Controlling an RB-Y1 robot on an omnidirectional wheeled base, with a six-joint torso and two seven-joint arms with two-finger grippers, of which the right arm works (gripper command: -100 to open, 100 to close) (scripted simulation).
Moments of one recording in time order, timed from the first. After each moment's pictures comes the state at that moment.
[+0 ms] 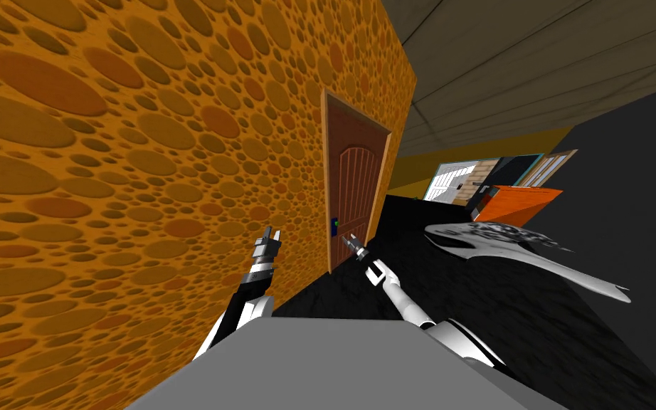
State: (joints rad) arm -0.30 -0.25 0.17 -0.91 0.39 -0.66 0.74
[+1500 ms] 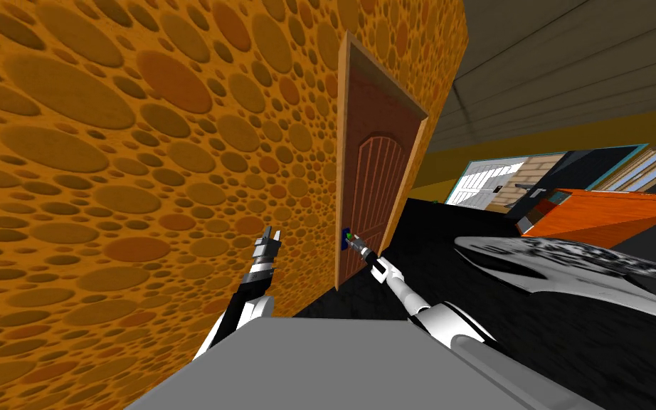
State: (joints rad) arm -0.39 -0.31 0.16 -0.71 0.44 -0.68 0.82
